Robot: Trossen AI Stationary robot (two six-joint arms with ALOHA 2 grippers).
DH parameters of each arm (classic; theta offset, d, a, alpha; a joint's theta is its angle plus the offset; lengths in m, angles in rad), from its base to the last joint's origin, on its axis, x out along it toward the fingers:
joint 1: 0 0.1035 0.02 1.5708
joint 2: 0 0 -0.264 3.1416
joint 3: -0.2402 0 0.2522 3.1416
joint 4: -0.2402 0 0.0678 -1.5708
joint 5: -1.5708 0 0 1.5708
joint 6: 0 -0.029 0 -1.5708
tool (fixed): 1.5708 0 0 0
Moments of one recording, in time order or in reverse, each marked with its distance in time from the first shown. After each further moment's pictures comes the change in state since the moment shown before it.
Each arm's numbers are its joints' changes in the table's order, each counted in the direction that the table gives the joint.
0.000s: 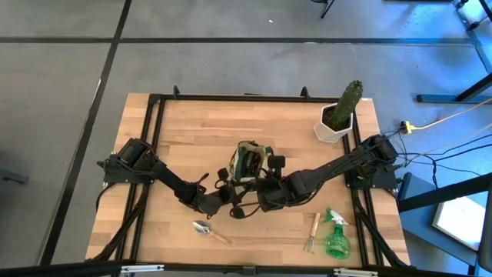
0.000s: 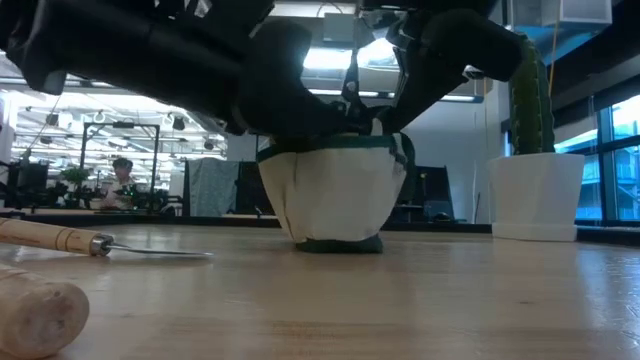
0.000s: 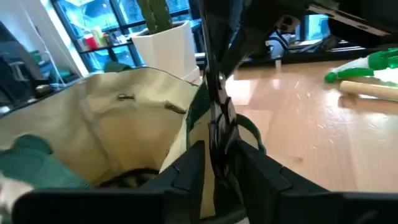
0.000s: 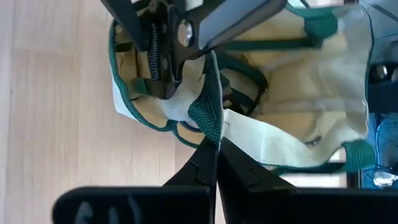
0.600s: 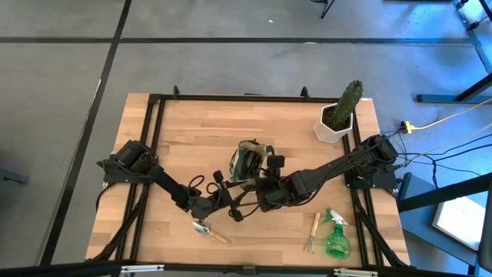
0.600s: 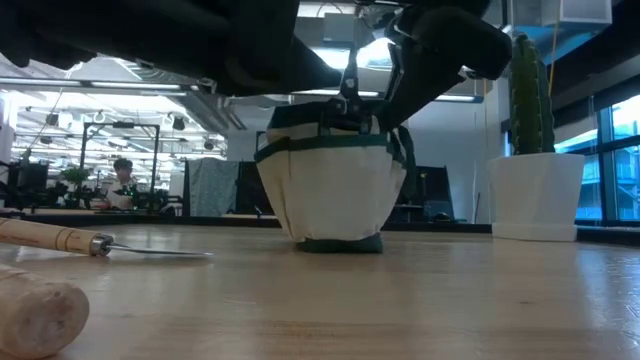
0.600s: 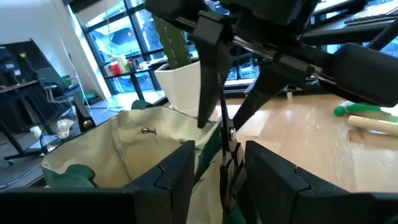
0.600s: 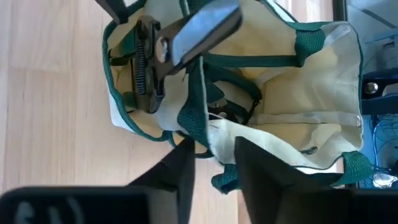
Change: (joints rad) left arm -0.062 0.005 -0.004 0.194 0.132 -0.177; right arm -0.002 0.000 0.000 0.032 -0.031 -0.005
